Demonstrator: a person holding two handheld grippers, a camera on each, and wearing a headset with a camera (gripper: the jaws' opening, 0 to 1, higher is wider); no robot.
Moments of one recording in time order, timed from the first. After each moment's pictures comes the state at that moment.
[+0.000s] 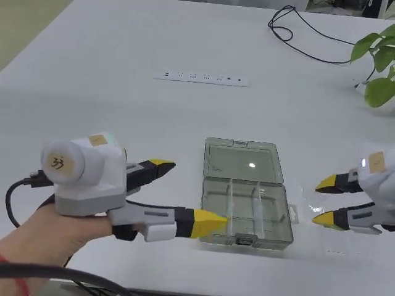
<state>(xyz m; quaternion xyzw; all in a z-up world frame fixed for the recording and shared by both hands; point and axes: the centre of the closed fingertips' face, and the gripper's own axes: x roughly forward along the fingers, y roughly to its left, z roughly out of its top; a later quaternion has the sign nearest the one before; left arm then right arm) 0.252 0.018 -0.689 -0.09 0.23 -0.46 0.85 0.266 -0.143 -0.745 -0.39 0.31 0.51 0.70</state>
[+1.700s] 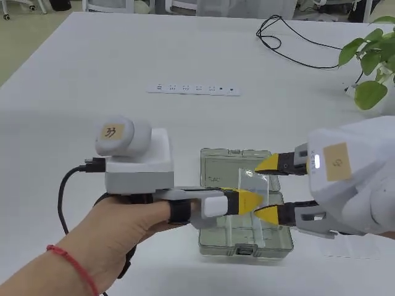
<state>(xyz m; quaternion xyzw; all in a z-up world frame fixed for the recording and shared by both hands) 0.230 -0.051 -0.665 -0.26 0.34 -0.49 0.76 0.232 -0.036 -0.663 -0.44 0.19 0.54 0.69</state>
